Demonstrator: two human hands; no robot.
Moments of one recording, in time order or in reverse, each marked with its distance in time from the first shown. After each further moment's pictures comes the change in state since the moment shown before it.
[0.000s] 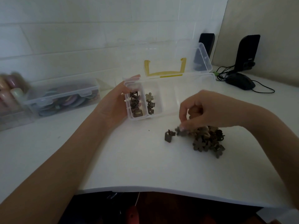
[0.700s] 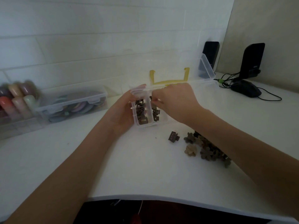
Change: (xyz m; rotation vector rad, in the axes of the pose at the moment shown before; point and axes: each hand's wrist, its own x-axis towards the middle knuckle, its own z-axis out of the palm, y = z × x) left_hand -0.005 0.000 0.006 0.069 0.115 0.025; right_hand 0.088 -0.027 0.026 -0.782 0.462 -0.028
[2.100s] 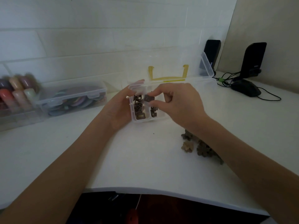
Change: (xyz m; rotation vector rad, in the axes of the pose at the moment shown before) left_hand -0.005 0.002 -0.001 -0.171 -0.109 -0.005; right_hand -0.029 -0.006 -0.004 0.655 0.218 0.221
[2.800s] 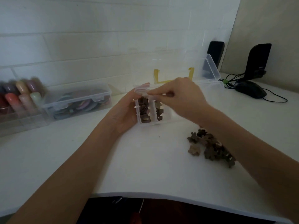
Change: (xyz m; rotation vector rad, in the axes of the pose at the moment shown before) left_hand 0.004 -0.002 -0.005 0.135 0.051 -0.012; right_hand 0.022 -0.008 -0.006 -0.072 -0.144 -0.050
